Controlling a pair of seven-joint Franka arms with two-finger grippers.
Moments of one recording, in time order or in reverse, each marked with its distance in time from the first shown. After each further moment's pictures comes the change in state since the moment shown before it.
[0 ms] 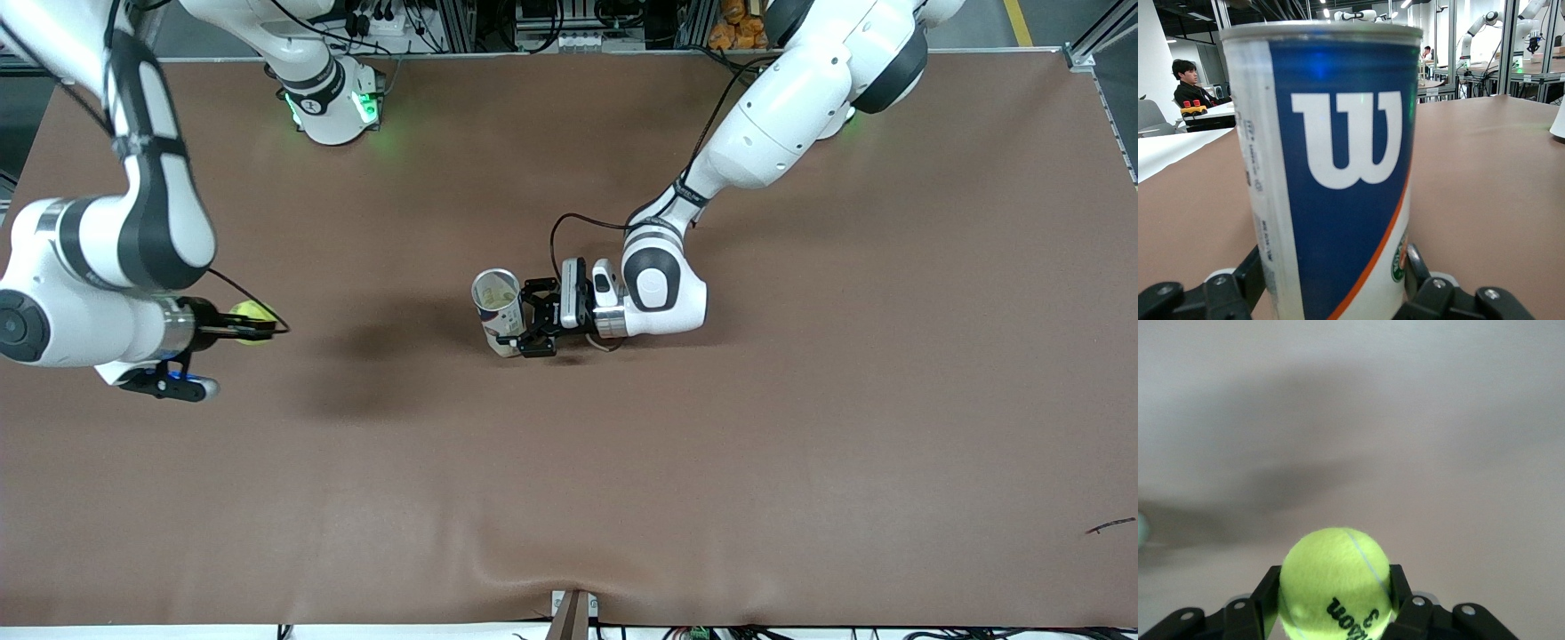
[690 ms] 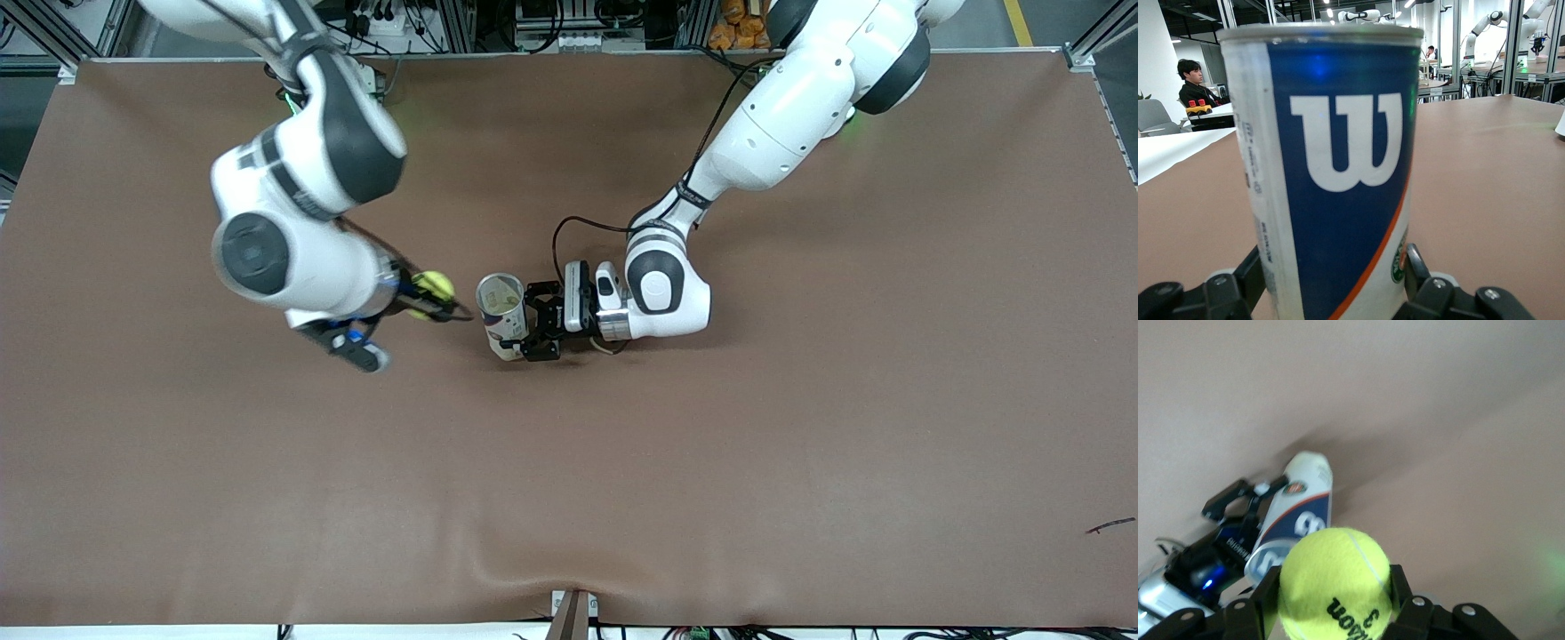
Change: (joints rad) left arm 0.010 0.000 0.000 0.001 0.000 0.000 0.000; right arm 0.382 0.053 0.005 0.171 0.161 0.007 0.693
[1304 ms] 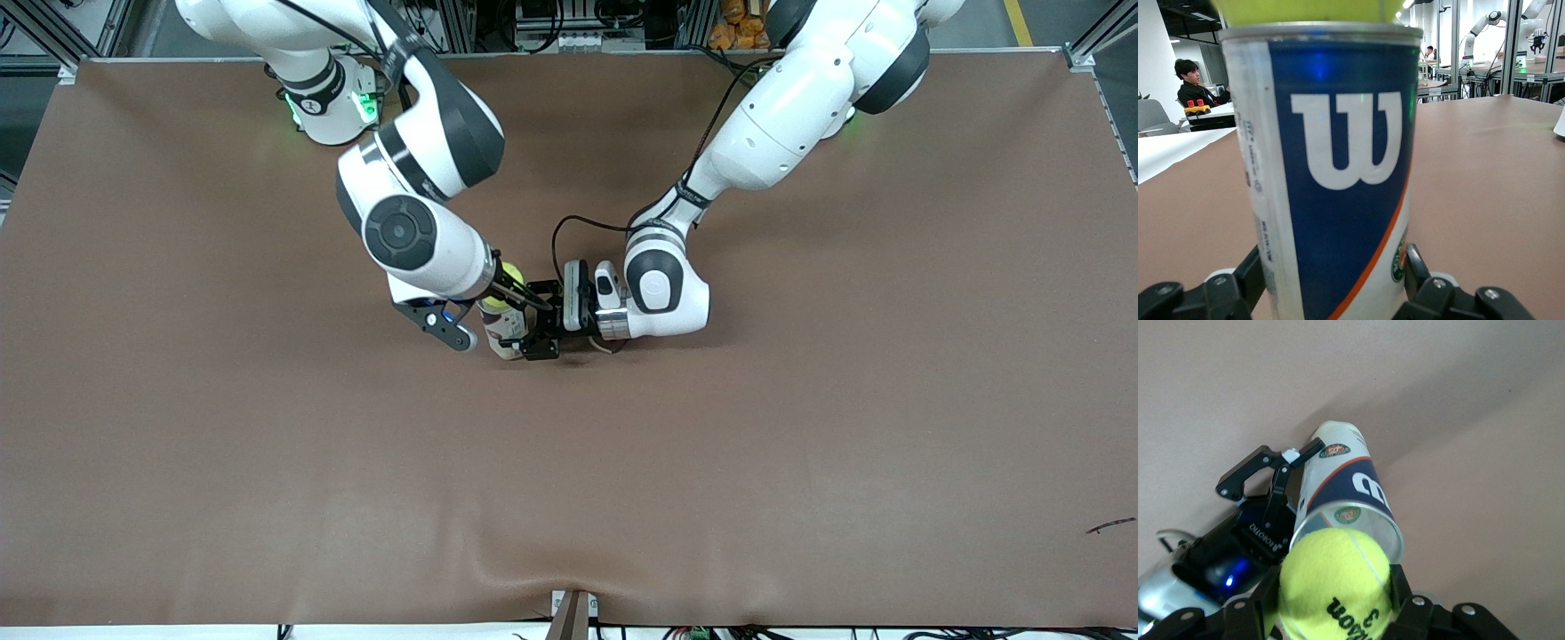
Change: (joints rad) left arm -0.002 0.000 0.000 -0.001 0.000 0.000 0.000; right arm 0.114 0.096 -0.003 0.003 -0.001 0.111 0.145
